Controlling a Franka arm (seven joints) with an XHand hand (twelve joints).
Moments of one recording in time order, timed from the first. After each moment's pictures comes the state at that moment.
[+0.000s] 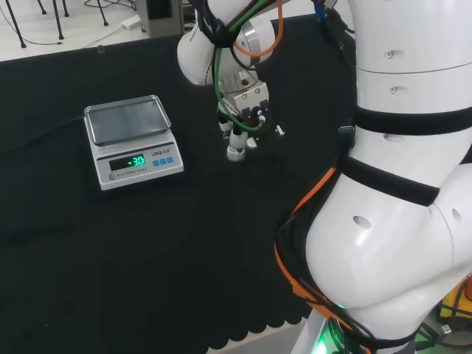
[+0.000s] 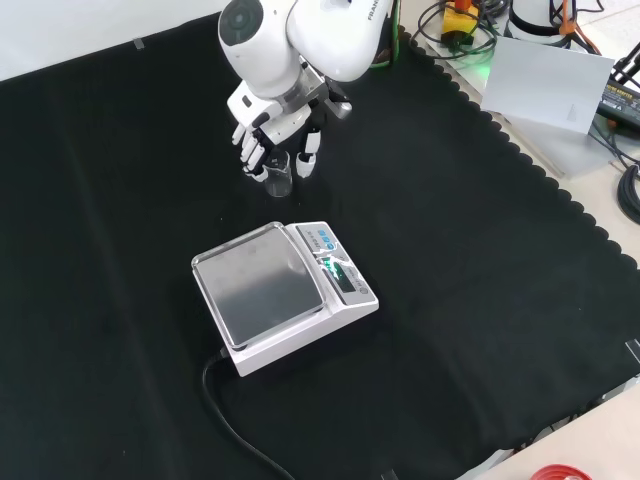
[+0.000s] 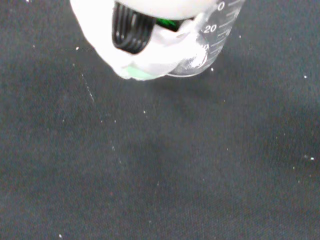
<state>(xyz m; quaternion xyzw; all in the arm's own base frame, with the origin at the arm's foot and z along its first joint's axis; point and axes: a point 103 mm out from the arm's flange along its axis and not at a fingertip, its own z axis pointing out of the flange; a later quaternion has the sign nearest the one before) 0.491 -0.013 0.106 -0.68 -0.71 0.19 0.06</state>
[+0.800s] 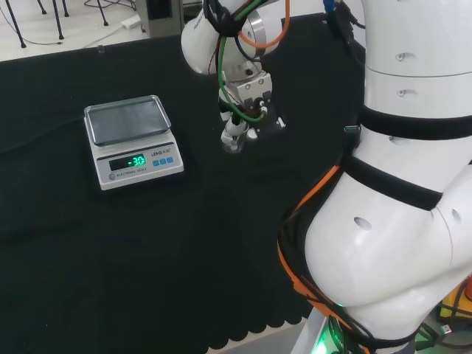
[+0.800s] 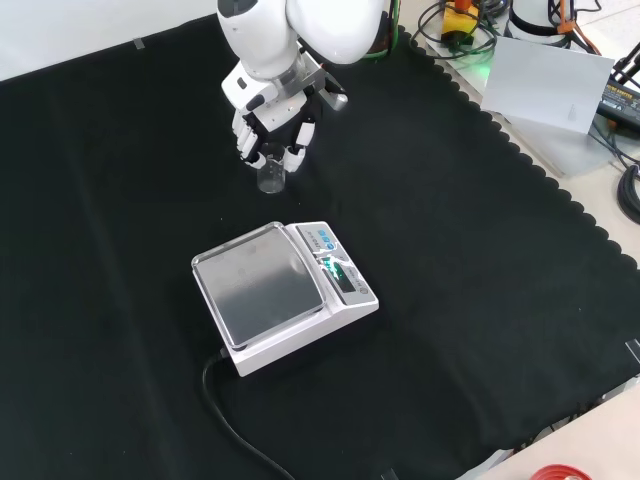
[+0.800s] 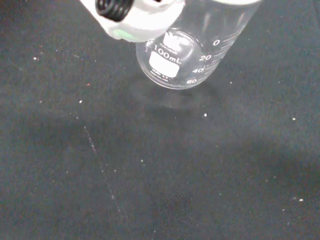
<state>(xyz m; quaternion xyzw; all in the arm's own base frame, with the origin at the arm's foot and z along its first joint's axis) 0.499 -0.016 0.128 -0.68 -0.71 0.16 0.05</state>
